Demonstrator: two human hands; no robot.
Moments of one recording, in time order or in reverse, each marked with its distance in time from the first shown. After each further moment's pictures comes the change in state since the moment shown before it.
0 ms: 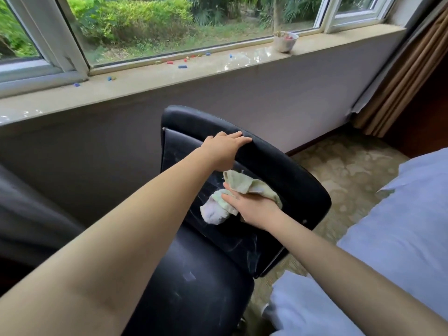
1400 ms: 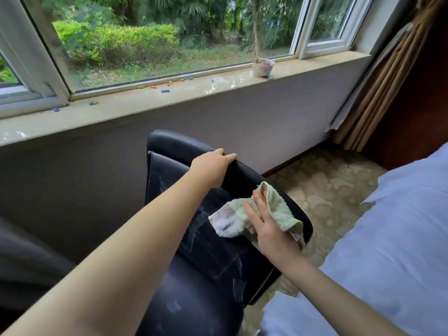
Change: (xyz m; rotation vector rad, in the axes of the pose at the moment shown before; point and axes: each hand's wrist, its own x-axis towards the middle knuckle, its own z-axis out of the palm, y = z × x) left_hand 0.024 0.018 -0.003 0.056 0.085 -0.041; right_hand -0.073 0.020 -0.014 -0.199 0.514 0.104
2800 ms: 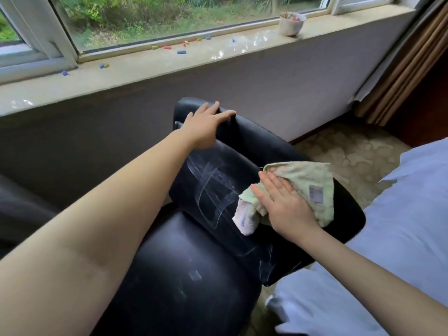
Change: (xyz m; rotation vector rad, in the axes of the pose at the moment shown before) left_hand 0.018 -0.104 0.023 -0.123 -0.006 -0.029; right_hand 0.032 -0.019 0.030 -0.308 0.075 -0.211
